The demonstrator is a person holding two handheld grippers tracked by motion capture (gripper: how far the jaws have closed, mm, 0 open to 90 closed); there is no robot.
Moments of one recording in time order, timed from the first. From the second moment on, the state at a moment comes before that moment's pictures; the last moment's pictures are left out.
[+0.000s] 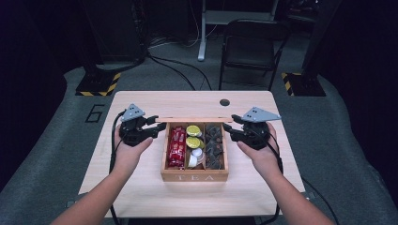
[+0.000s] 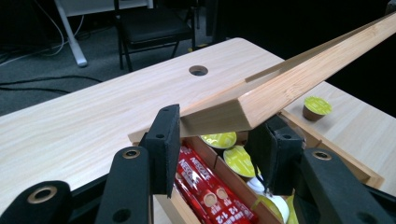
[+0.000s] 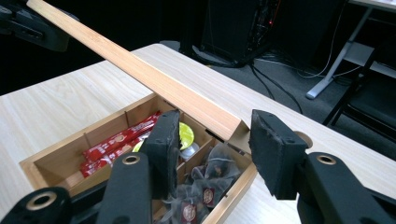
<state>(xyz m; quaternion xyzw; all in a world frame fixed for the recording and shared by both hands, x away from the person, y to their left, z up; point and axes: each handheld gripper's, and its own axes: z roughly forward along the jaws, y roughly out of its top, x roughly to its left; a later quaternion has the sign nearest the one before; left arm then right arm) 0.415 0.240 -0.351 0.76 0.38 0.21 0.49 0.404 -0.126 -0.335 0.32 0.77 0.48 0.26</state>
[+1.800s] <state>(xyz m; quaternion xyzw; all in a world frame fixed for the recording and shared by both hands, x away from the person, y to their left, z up) 0.357 0.249 -0.416 0.77 0.35 0.18 0.50 0.354 -0.133 -0.411 0.33 0.78 0.49 0.23</state>
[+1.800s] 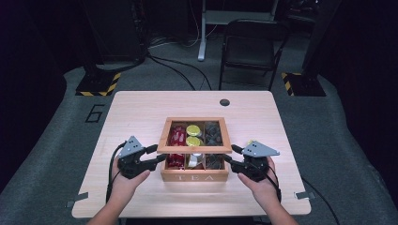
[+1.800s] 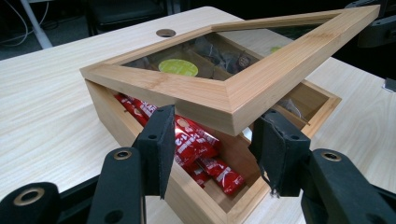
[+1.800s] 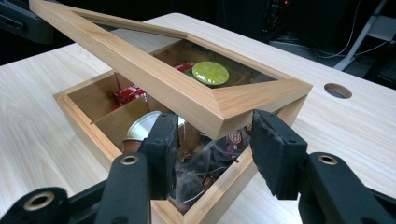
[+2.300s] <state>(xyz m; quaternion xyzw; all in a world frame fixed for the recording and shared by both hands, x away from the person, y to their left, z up) 0.351 0.248 -0.431 0.78 0.35 0.18 0.49 0.344 -0.131 -0.422 0.33 0.78 0.47 0.24</state>
